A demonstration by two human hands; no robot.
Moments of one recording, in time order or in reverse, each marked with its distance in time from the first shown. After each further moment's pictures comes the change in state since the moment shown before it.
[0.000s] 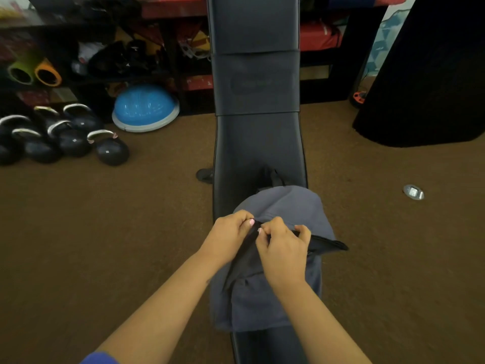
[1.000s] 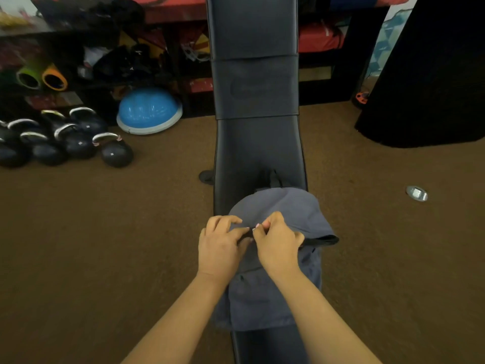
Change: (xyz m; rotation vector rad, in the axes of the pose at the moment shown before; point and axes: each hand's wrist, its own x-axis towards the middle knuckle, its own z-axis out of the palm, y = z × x) left_hand -0.029 -0.004 0.014 0.498 0.360 0.074; right_hand 0.019 -0.012 -0.015 0.224 -0.228 0.240
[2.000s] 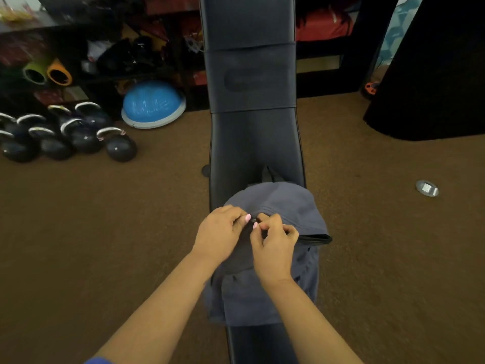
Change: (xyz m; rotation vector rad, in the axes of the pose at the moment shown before) left_hand 0.036 0.017 -0.001 -0.269 -0.224 -0.077; right_hand -0.004 0.027 0.006 0.245 0.152 -0.140
